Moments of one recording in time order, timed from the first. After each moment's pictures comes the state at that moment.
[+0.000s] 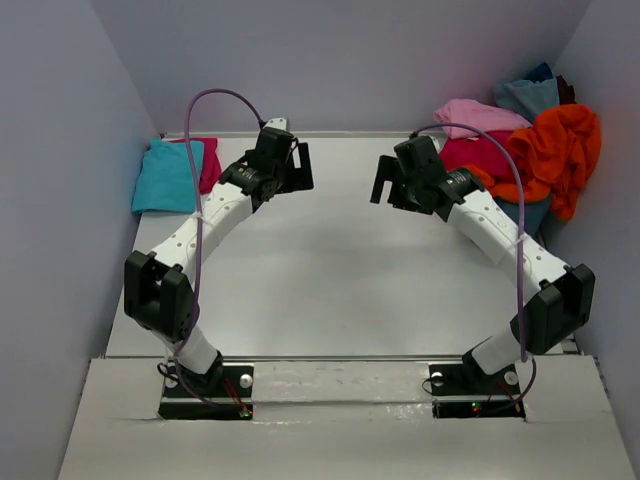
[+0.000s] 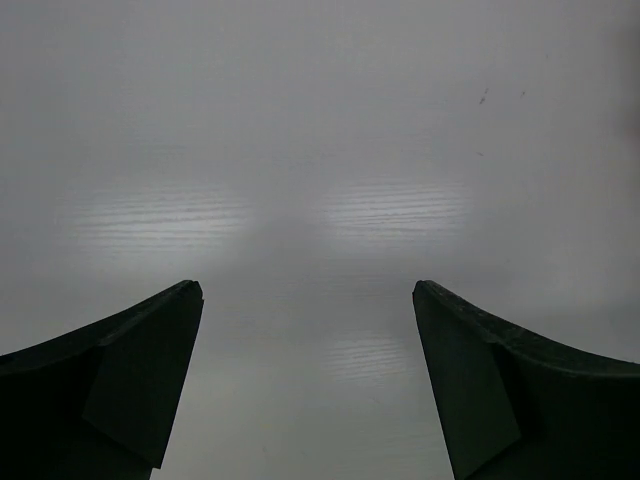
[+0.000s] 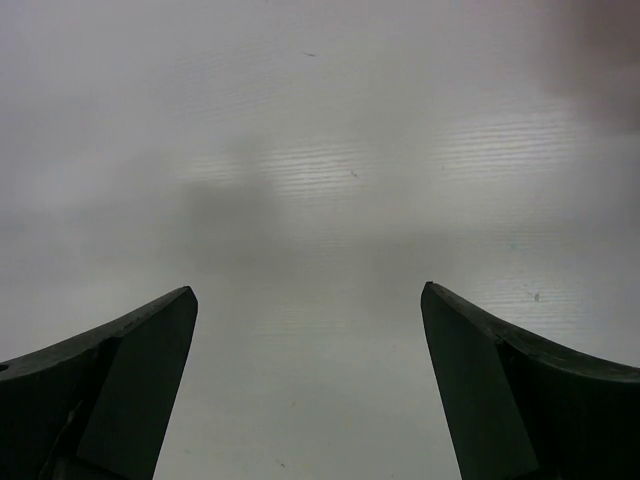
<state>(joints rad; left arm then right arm) -0.49 1.63 1.50 -0.55 -0.23 -0.44 0.52 1.53 1.50 -0.78 0.27 0.60</state>
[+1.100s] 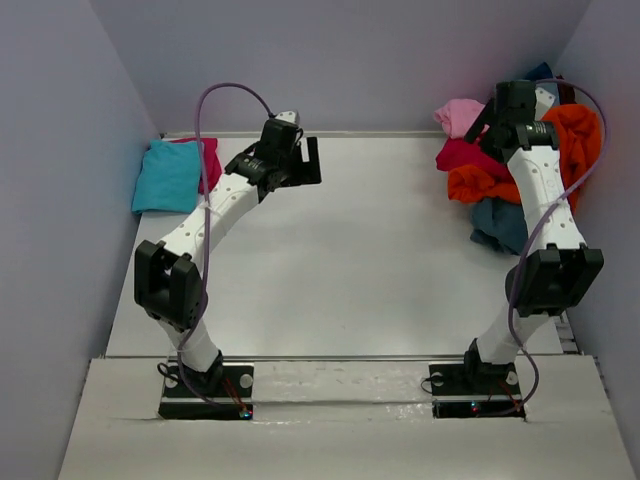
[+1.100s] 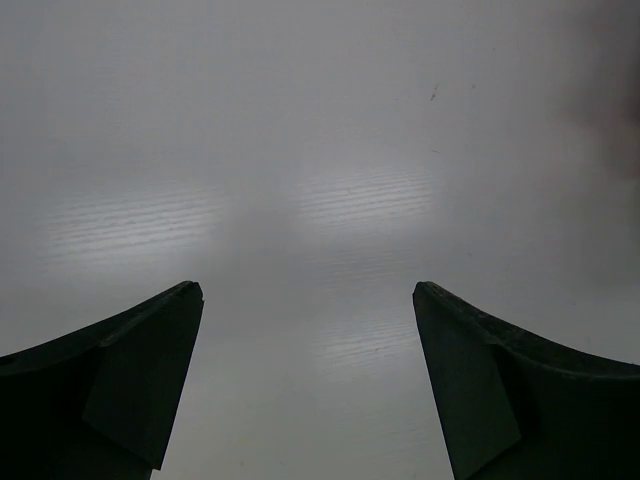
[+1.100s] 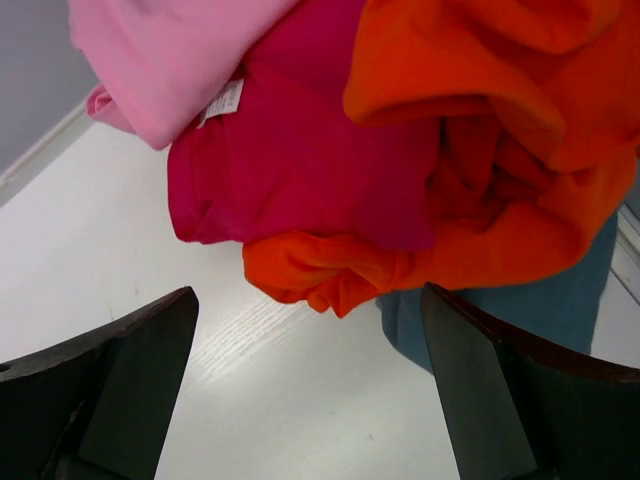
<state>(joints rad) -0.49 1.67 1.56 -0.56 -0.14 -0.43 0.01 1.70 1.86 -0.88 0.43 0.54</state>
